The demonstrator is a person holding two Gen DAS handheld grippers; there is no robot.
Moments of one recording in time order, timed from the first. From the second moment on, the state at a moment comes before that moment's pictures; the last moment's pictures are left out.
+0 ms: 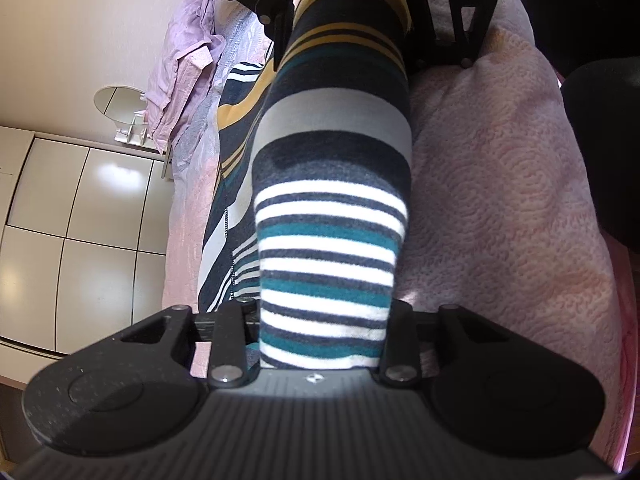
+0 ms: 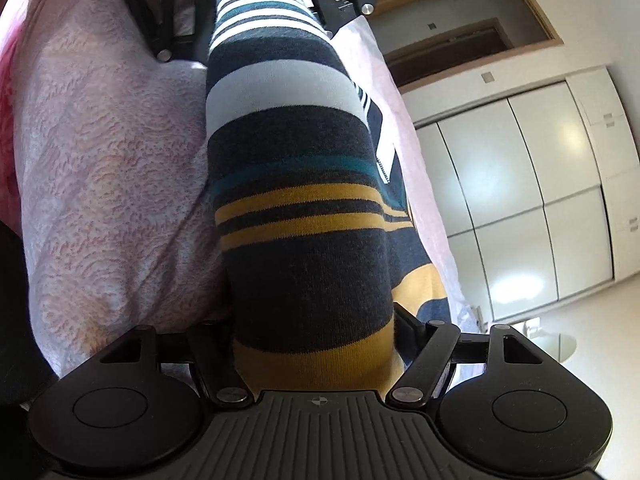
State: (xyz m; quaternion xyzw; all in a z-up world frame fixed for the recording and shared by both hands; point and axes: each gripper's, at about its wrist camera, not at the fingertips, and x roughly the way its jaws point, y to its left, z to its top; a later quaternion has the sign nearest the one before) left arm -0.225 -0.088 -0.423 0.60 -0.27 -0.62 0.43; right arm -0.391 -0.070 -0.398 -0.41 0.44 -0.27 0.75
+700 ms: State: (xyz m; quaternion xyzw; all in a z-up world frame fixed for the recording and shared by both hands) left arm -0.242 -0.067 -0.323 0.54 -0.37 -0.61 0.45; right arm -0.420 -0.058 -0.271 -0.44 0.41 -0.33 0.73
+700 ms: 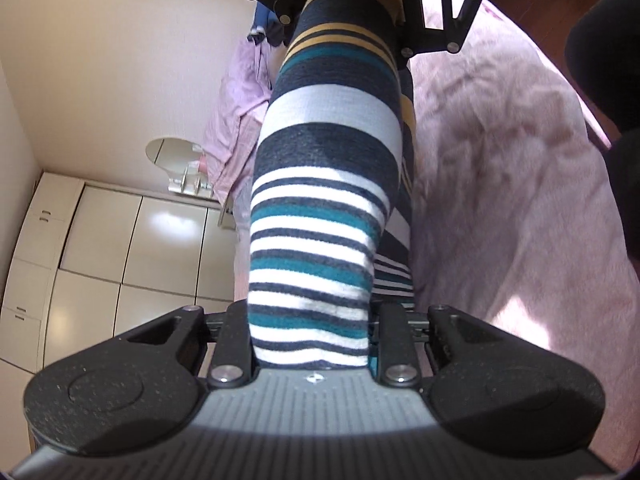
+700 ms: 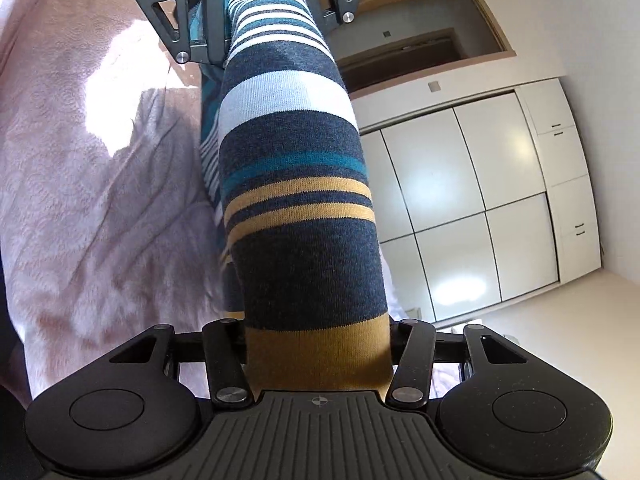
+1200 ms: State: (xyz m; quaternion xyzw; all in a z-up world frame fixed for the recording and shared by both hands) left arm -0.308 -0.209 -0.305 0.50 -0.42 -0.64 0.41; right arm -0.508 -0.123 -0.238 -0.40 0.40 -0.41 0.72
